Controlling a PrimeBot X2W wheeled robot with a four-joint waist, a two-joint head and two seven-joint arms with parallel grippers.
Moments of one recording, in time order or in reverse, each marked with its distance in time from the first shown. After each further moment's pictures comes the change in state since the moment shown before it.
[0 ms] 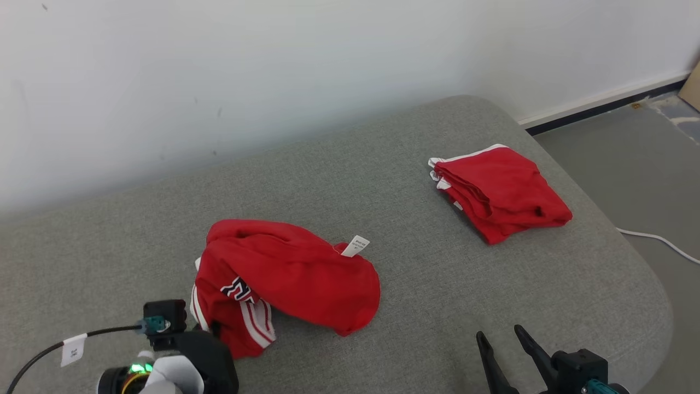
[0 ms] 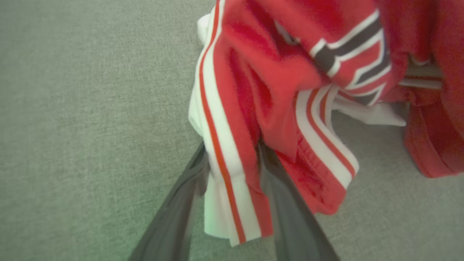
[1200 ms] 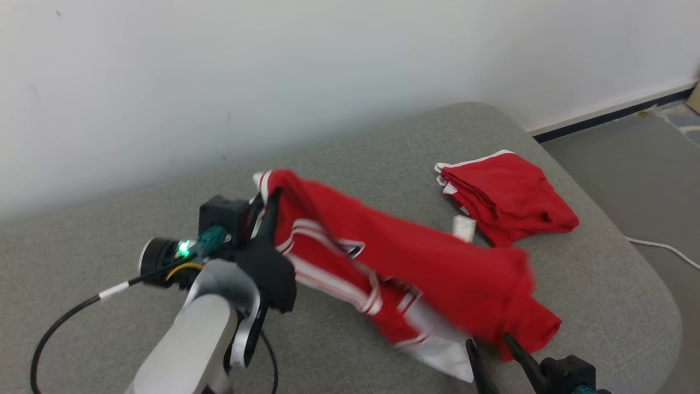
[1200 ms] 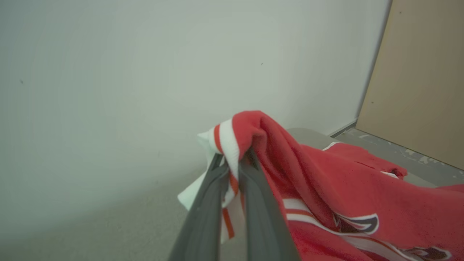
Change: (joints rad) left arm -0.221 -0.022 -0.173 -0.363 0.124 0.090 -0.081; right arm 0.003 0.013 0.026 0.026 0.000 0.000 -0.015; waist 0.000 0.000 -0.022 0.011
